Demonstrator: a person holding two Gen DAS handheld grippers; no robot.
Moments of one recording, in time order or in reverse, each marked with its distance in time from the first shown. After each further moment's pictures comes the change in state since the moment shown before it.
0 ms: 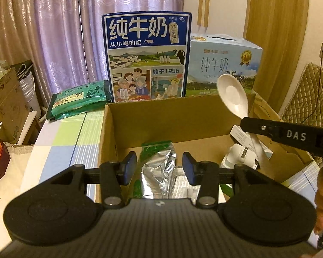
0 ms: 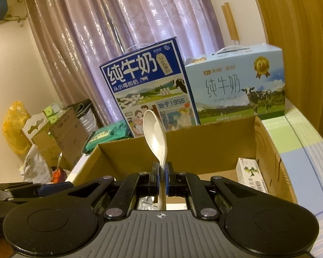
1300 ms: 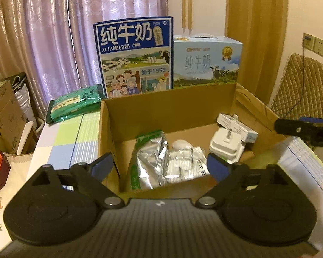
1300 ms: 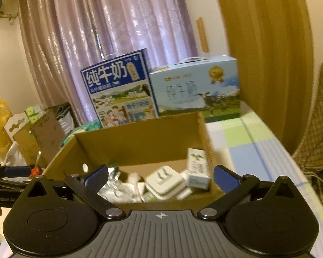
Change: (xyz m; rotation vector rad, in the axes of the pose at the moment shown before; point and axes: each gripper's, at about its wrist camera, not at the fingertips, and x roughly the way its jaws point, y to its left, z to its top) left arm -0.042 -0.008 -0.036 0.075 -0.037 -0.043; right arm -0.097 -0.032 -0.041 -0.024 -0.068 -0.159
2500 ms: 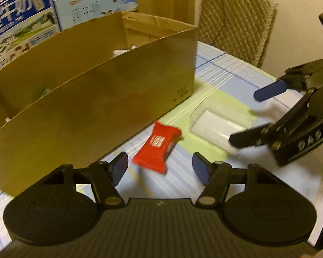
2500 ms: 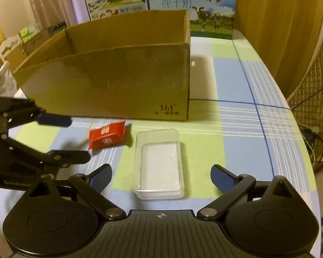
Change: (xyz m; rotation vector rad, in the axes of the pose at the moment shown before) left arm 0.055 -0.111 -0.083 0.345 0.176 -0.334; right arm -0.003 -0.029 -0.087 -0.166 0.428 -0.056
